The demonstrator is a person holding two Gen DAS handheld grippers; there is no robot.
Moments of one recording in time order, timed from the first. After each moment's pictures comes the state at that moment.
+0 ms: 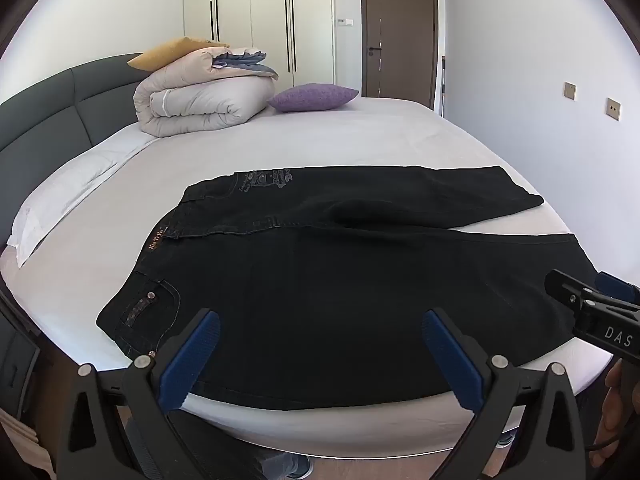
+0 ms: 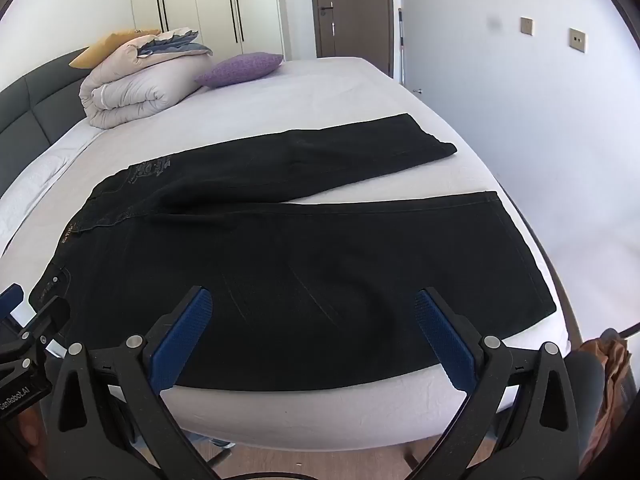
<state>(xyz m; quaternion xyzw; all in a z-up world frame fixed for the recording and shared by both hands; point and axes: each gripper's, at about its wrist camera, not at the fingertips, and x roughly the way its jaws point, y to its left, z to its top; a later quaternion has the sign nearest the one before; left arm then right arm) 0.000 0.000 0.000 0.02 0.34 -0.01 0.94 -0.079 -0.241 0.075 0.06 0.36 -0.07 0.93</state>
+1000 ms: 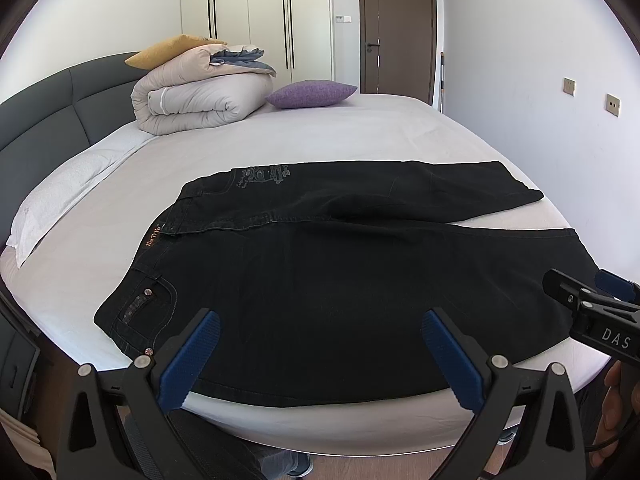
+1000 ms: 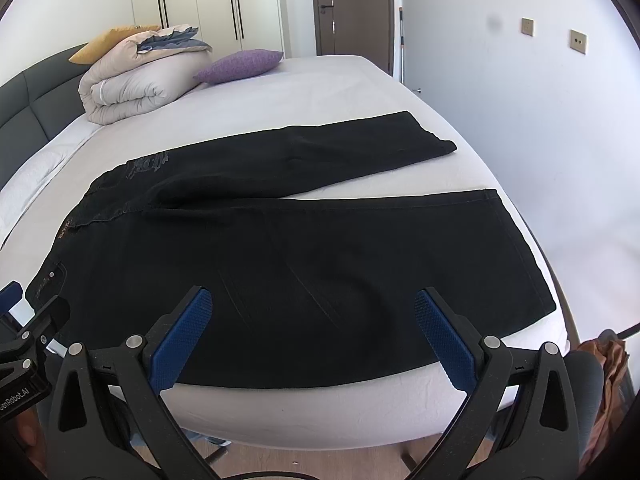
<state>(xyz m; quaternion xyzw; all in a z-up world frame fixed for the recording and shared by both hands) 0.001 -0.002 -0.004 0.02 0.34 -0.01 0.94 -0.079 -0.245 0.070 0.05 0.37 -0.07 0.93</state>
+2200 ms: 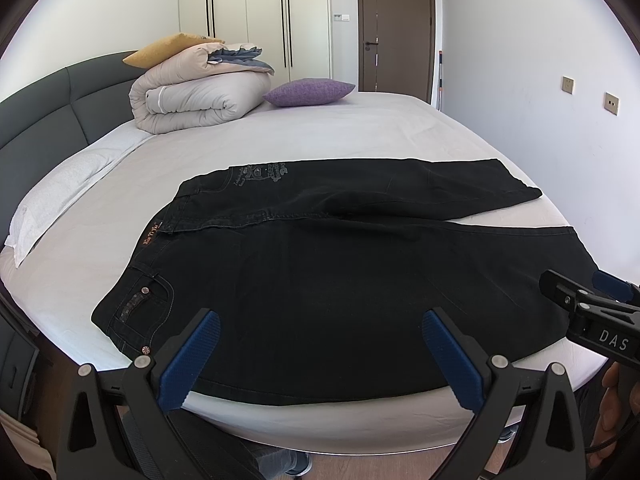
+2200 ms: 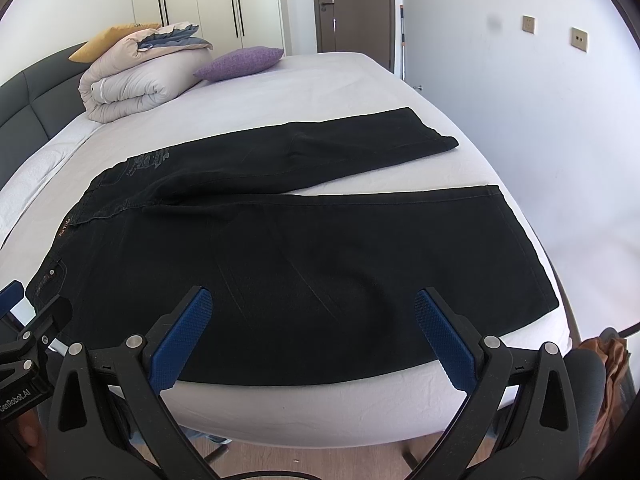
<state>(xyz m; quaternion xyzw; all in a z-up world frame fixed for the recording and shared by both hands) 0.000 -0.007 -0.006 0.02 0.35 -0.01 0.94 -0.077 -0.239 0.066 0.05 0.37 -0.07 0.93</state>
